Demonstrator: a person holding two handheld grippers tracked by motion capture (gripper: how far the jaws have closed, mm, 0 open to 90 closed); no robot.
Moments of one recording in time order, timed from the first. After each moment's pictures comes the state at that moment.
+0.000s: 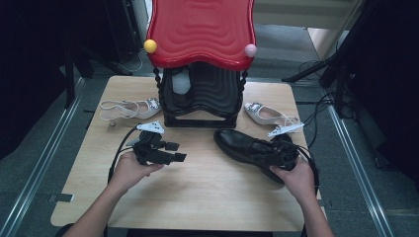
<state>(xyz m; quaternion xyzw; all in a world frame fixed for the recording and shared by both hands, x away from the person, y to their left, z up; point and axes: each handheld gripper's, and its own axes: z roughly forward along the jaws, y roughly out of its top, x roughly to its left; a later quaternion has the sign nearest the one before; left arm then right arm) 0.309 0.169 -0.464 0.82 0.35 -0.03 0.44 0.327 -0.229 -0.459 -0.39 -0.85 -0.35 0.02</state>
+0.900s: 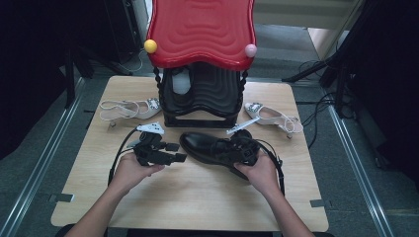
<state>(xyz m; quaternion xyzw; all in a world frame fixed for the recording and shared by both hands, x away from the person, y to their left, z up) 0.308 0.169 -0.469 0.82 0.36 -0.02 0.45 0.337 -0.127 -0.464 -0.35 -0.88 -0.33 0.05</state>
